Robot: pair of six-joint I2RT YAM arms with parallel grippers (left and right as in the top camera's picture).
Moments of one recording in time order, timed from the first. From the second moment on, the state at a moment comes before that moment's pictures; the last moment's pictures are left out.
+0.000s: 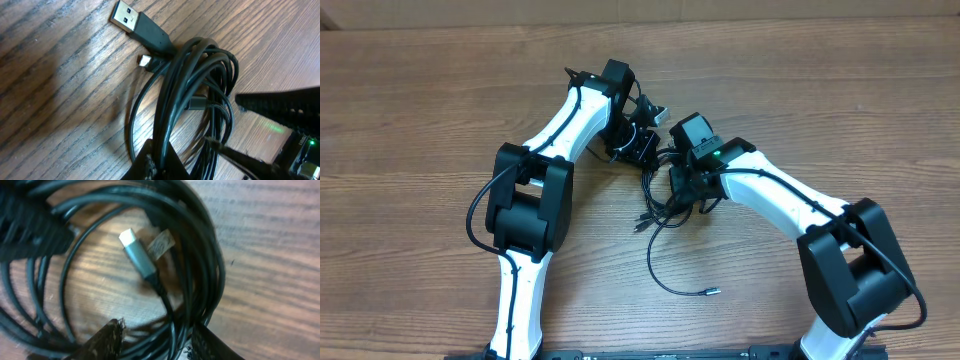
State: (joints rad) left arm -0.35 2.33 1.84 -1.07 0.61 0.18; right arm 0.53 1.86 1.20 -0.64 -0.01 0.36
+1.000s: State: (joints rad) left arm -0.35 2.33 1.84 -1.07 0.61 0.18; right arm 0.53 1.94 1.20 -0.52 0.05 0.26
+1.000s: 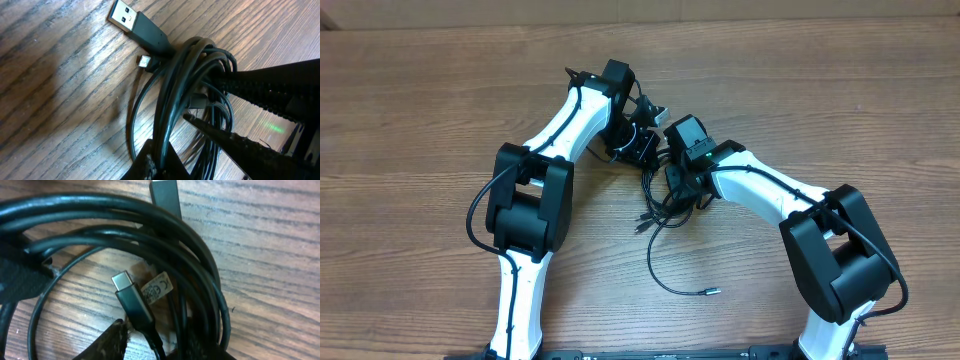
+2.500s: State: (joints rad) left arm -0.35 2.33 1.84 -1.07 0.61 0.18; right arm 0.53 1.94 1.20 -0.56 0.04 0.25
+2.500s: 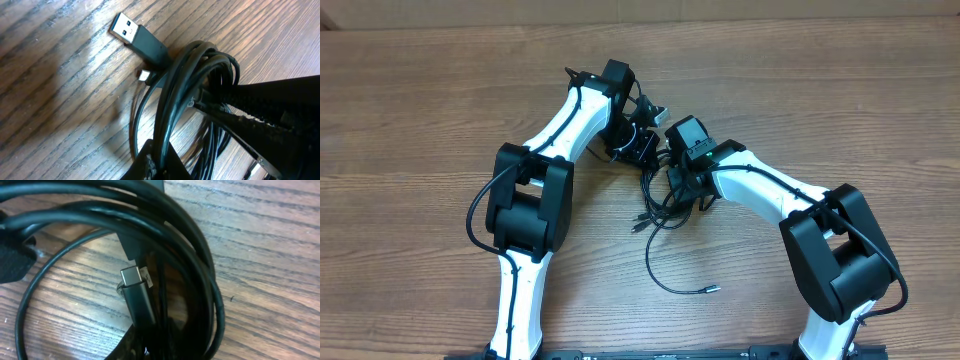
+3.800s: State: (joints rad) left arm -0.35 2.33 1.84 -1.05 0.51 0.16; right arm 0.46 1.94 1.46 -0.97 -0.24 0.39
